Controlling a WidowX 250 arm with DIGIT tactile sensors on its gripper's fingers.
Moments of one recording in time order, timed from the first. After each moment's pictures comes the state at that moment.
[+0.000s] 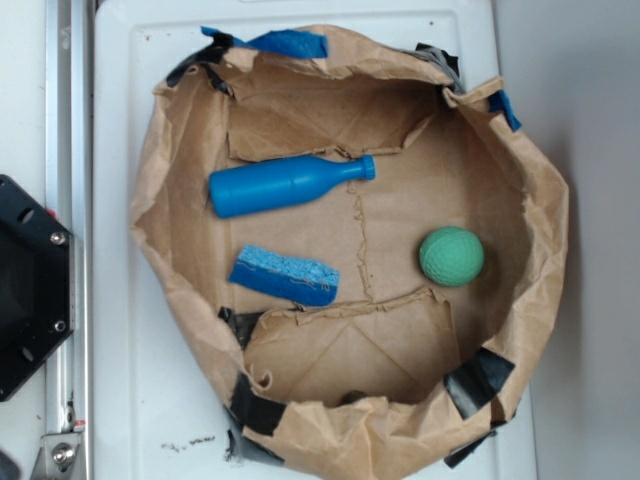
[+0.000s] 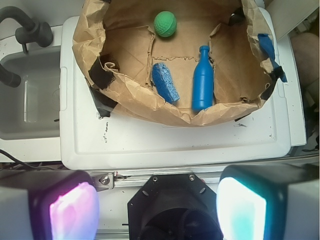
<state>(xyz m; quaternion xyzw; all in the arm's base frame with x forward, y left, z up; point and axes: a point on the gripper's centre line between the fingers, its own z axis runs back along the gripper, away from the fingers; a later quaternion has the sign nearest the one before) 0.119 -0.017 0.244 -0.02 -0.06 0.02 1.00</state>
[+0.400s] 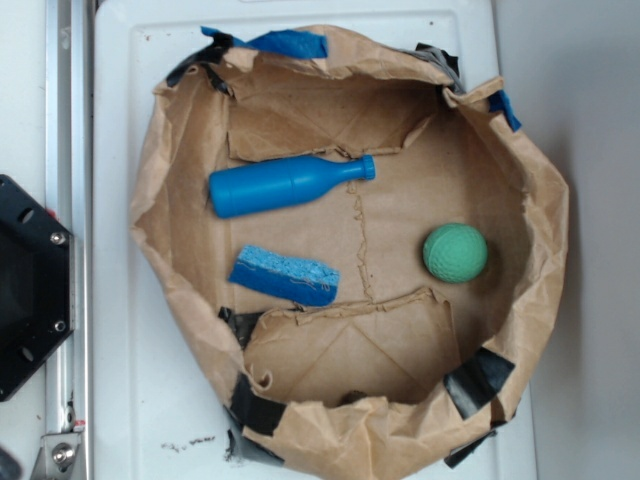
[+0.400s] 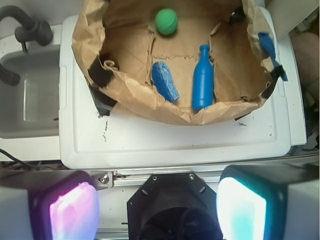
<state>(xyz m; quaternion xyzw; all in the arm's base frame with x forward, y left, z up) 0.121 -0.017 0.241 -0.02 -0.06 0.02 1.00</state>
